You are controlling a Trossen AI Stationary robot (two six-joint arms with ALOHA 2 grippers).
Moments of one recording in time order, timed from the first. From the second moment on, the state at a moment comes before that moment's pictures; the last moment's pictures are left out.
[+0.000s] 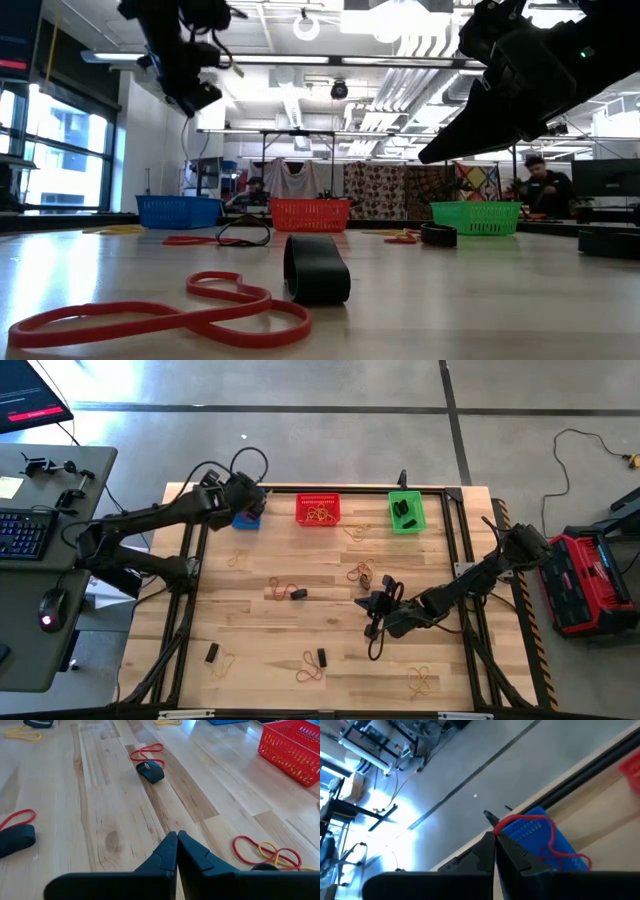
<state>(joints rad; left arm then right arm) 0.46 1.23 1.00 -0.75 -0.90 -0.14 0.50 1.56 0.64 0.21 0.73 0.50</state>
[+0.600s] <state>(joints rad) 0.76 1.28 0.84 -0.45 -0.56 0.00 0.50 1.56 0.64 0.21 0.78 0.50</state>
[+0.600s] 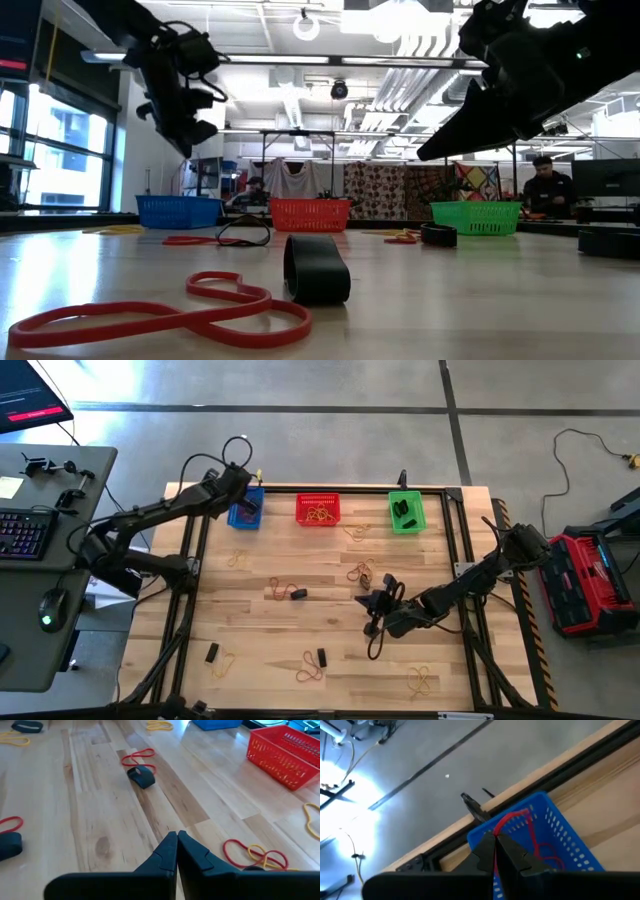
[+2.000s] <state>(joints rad) 0.88 1.60 0.84 -0.45 -0.32 -0.01 0.50 1.56 0.64 0.21 0.81 0.49</state>
